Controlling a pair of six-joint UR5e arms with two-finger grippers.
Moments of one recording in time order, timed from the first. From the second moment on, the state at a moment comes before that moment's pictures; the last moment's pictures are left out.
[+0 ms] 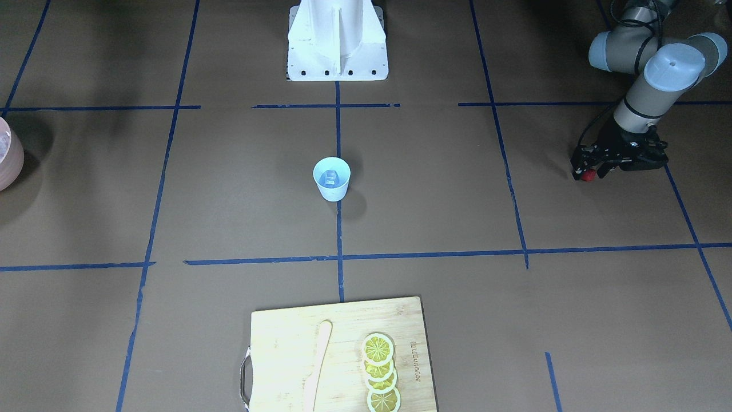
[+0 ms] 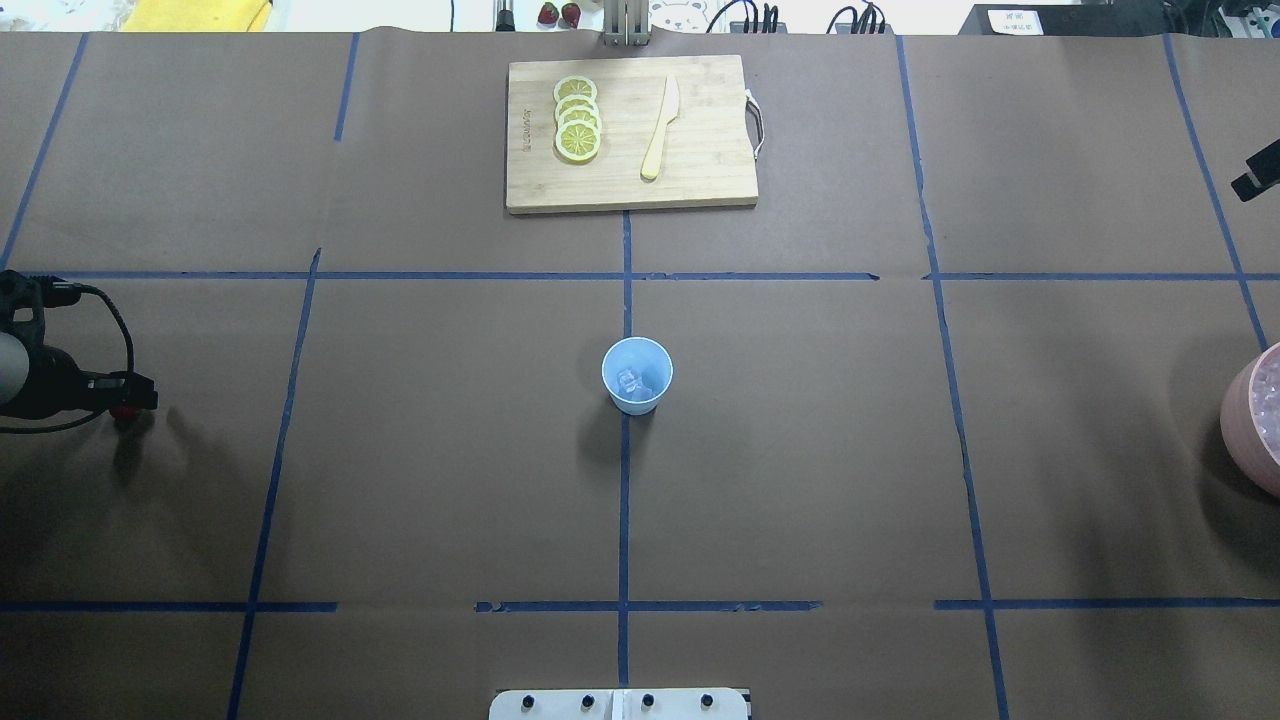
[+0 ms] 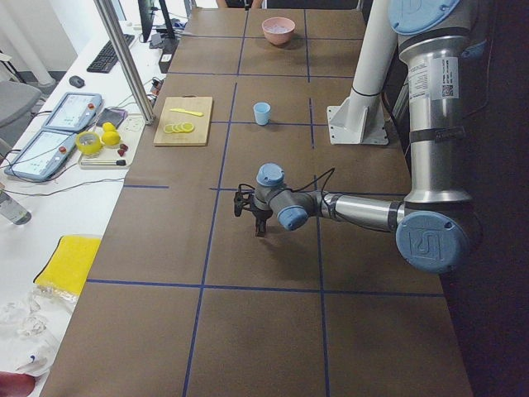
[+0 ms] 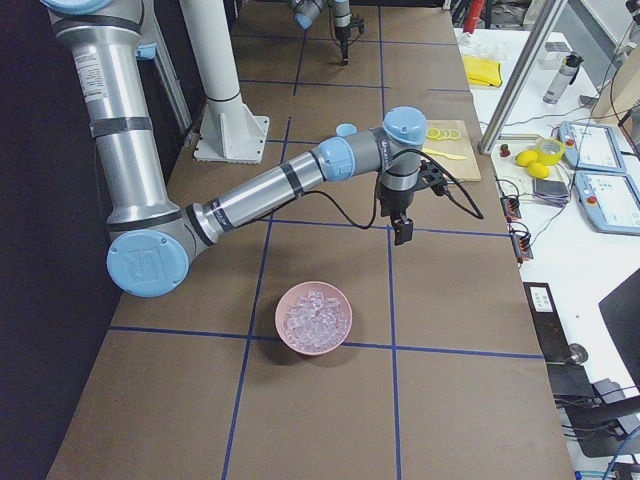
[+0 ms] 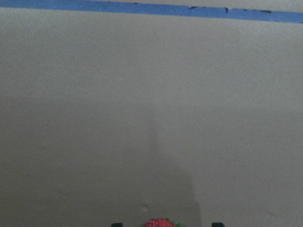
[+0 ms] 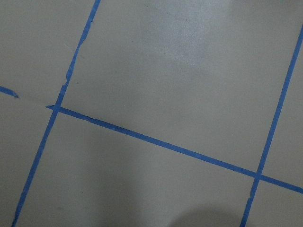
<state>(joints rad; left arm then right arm) -0.82 -1.45 -1.67 -2.29 -1.98 -1.03 1.36 -1.38 1.88 -1.77 2.27 0.03</state>
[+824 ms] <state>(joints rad) -0.87 -1.47 -1.75 -2.23 -2.09 -1.03 1.41 -1.41 1.86 -1.77 2.33 0.02</state>
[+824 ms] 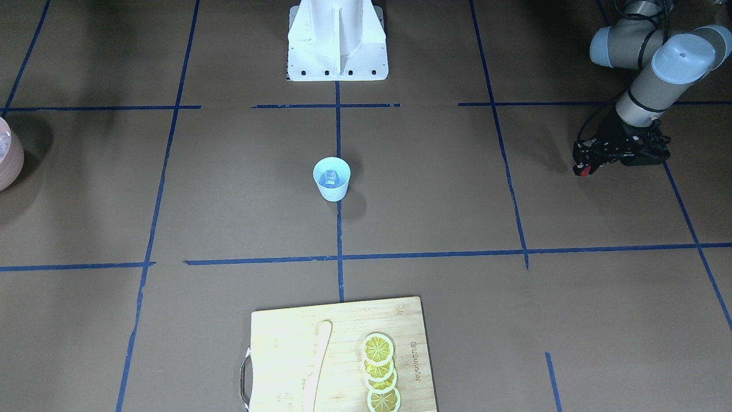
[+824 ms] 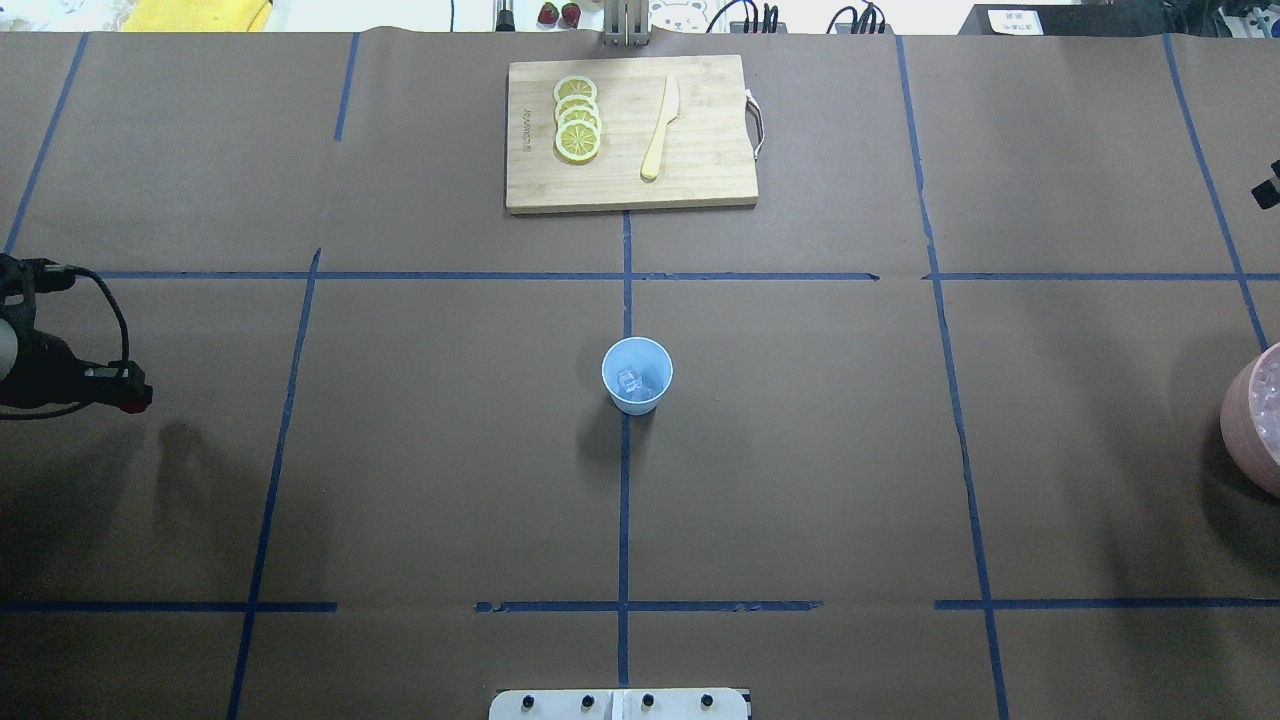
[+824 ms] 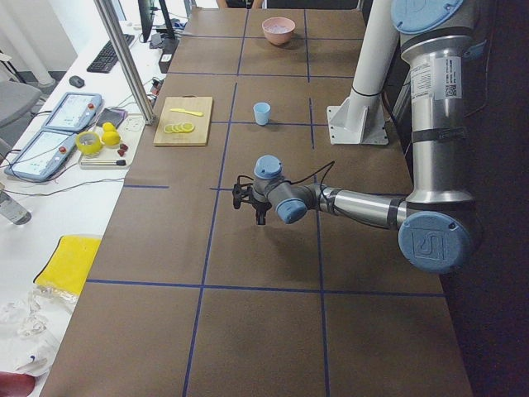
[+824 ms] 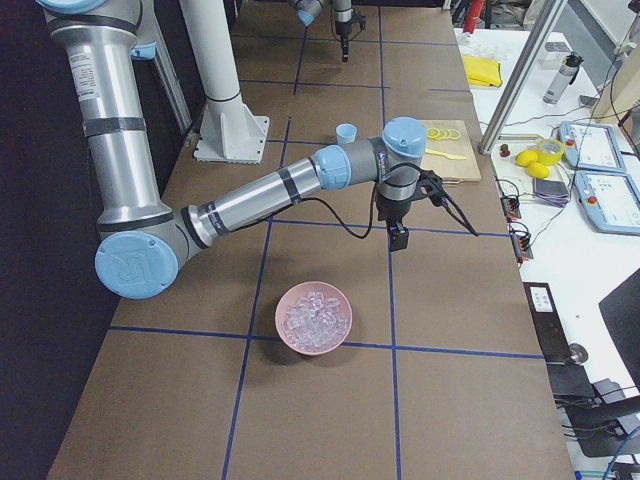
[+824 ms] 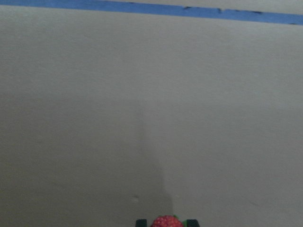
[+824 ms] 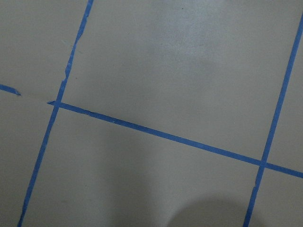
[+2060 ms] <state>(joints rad) -0.75 -2.19 -1.79 -1.49 -2.04 -1.32 1.62 -1.55 1.49 -1.35 2.40 -0.11</state>
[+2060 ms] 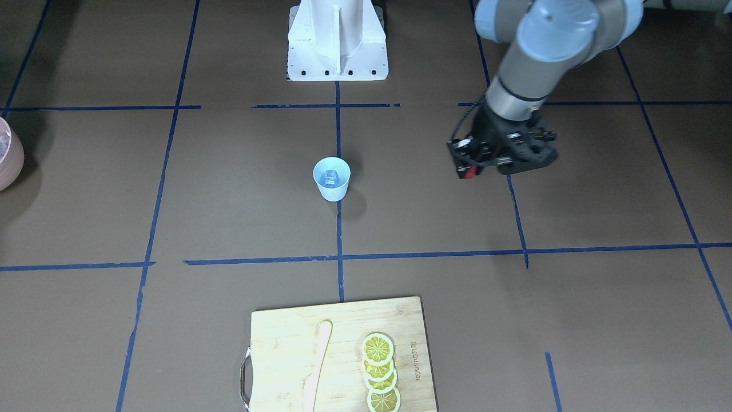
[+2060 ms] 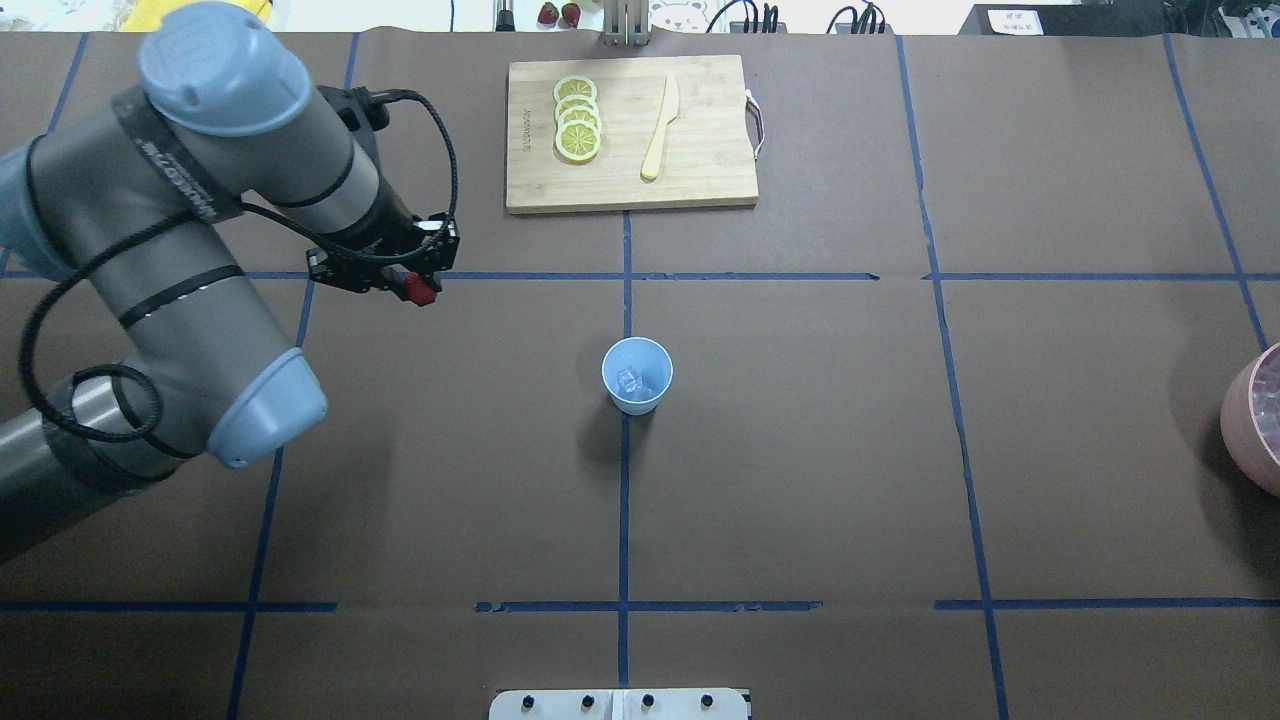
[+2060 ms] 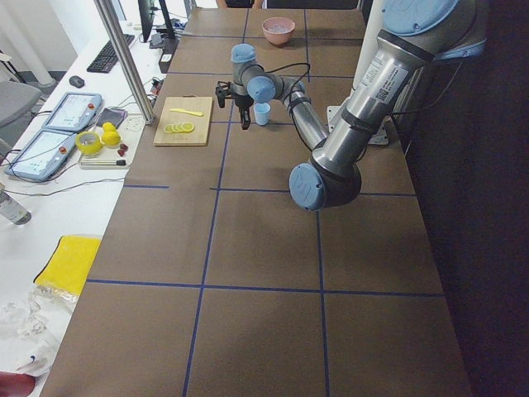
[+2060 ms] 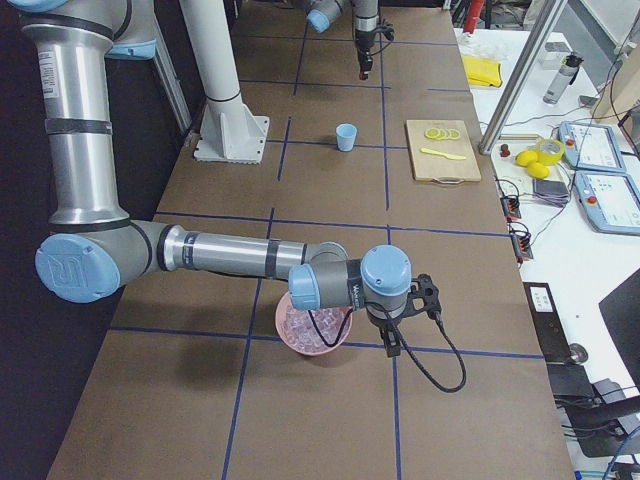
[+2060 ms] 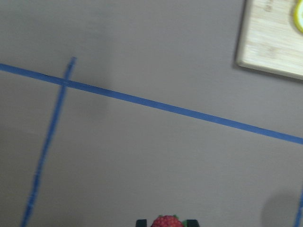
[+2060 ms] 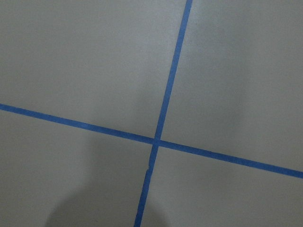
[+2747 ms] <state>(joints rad) -0.61 -2.37 -1.67 -1.50 -1.95 -1.37 1.64 -1.58 1.57 -1.48 2.41 -0.09</state>
